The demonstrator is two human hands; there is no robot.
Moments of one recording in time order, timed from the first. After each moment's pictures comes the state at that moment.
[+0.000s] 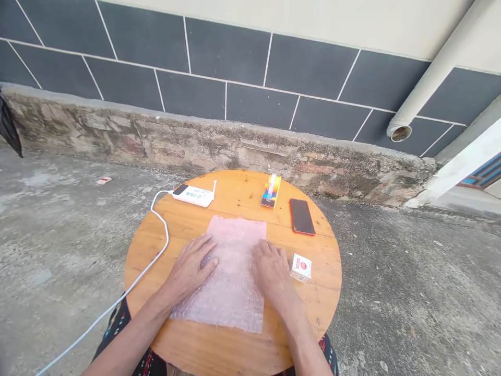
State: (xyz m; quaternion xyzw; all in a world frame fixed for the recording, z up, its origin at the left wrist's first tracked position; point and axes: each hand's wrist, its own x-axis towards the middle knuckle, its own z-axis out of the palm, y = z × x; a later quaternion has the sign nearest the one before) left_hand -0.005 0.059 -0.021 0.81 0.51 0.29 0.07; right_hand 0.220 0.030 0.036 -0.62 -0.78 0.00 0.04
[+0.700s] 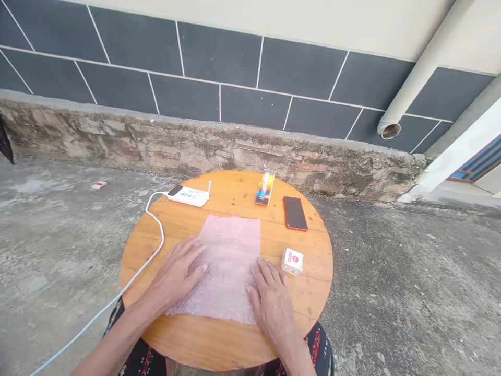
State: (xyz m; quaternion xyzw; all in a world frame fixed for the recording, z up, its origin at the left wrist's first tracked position) left_hand -0.016 0.038 -0.008 0.83 0.50 0.26 0.03; right_hand 0.244 -0.030 -0.013 -0.59 -0.79 -0.04 0.16
